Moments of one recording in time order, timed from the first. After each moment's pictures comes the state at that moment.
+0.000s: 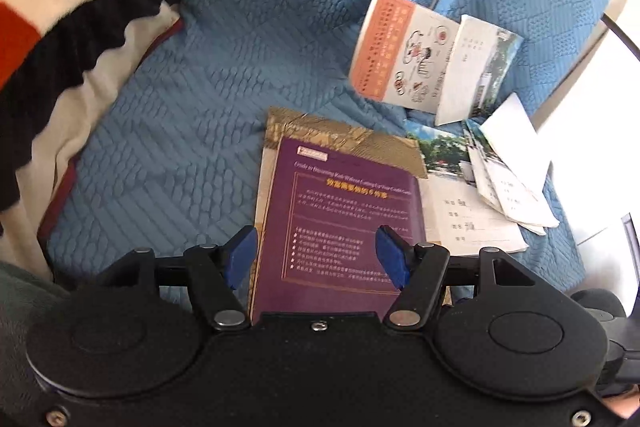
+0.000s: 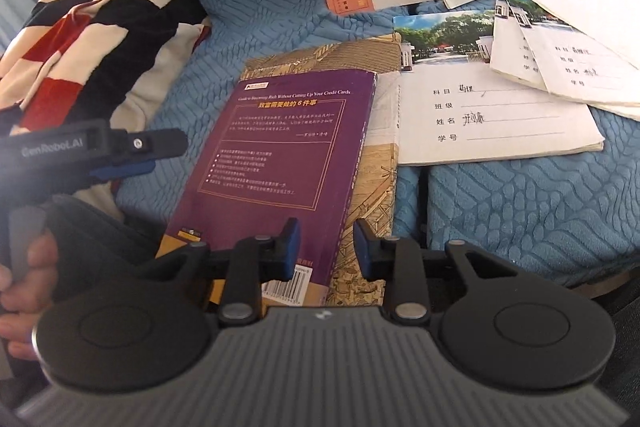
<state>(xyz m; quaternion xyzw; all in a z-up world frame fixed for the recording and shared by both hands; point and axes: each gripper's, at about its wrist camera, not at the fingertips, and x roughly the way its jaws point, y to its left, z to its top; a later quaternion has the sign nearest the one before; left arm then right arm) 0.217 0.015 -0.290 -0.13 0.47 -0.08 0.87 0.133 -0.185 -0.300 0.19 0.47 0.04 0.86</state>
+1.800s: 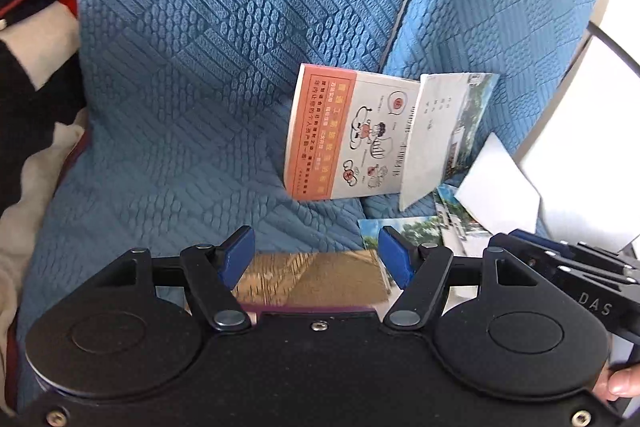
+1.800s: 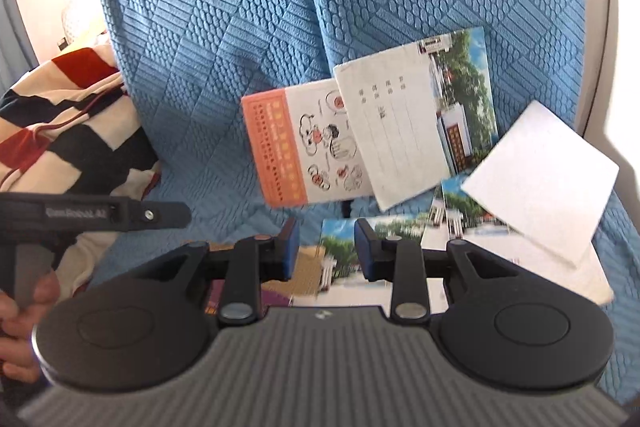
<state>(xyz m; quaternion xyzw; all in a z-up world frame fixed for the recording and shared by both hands) 0.348 -0.051 -0.270 -0.09 0.43 -0.13 0.89 0.209 -0.262 -0.246 0.13 0.32 -0.03 0.94</state>
